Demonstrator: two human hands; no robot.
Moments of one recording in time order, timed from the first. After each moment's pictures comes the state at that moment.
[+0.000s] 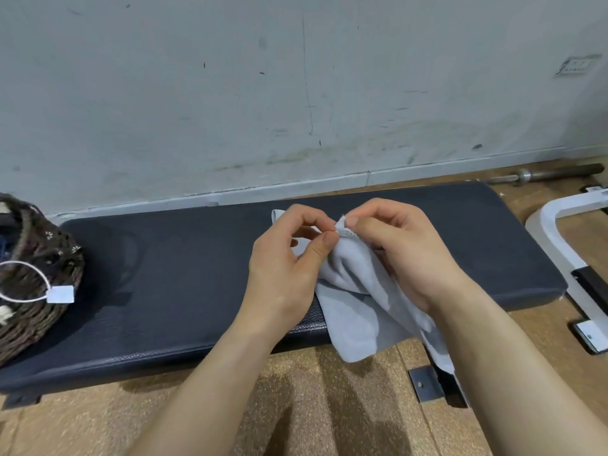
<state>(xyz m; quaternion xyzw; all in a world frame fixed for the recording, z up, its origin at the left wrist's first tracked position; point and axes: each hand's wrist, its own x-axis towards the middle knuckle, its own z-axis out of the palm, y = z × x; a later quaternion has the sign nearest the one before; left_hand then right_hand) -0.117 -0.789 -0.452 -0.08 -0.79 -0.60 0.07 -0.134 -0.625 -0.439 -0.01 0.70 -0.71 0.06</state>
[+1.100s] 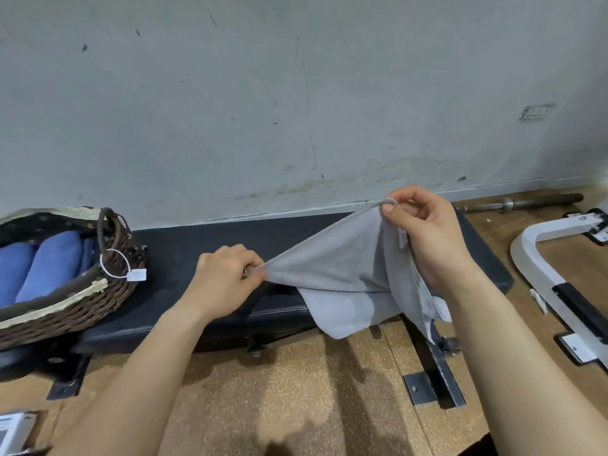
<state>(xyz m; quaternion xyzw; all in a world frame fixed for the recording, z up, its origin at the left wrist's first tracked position) -0.085 -0.892 -0.454 -0.11 -0.98 -0.19 0.00 -0.083 -0.586 -0.381 -0.01 0.71 -0.69 -0.09</state>
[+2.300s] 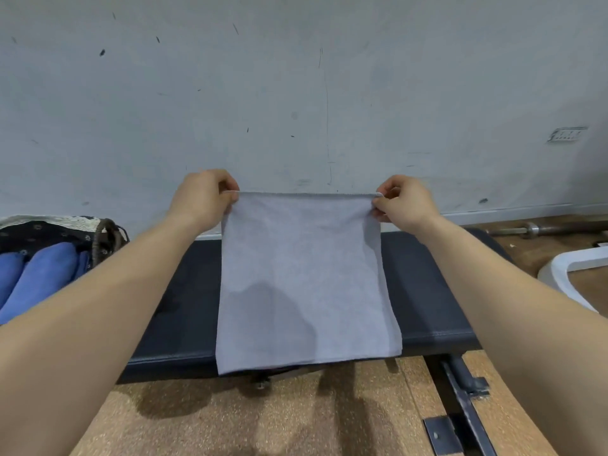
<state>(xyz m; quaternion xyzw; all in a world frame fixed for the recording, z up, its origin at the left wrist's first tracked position) -0.233 -0.944 -0.411 0.03 -0.95 -0.29 0.11 -0.243 -0.603 -0.422 0.05 0.87 -0.49 -0.04</state>
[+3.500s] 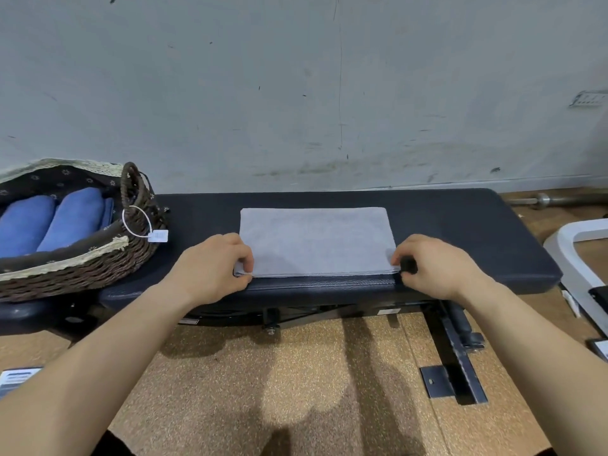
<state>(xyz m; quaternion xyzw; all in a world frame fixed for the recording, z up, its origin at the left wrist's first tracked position) -0.074 -0.955 -0.492 -0.13 -0.99 -0.07 -0.03 -0.095 -0.572 -0.481 -0.12 0.99 -0.06 0.10</state>
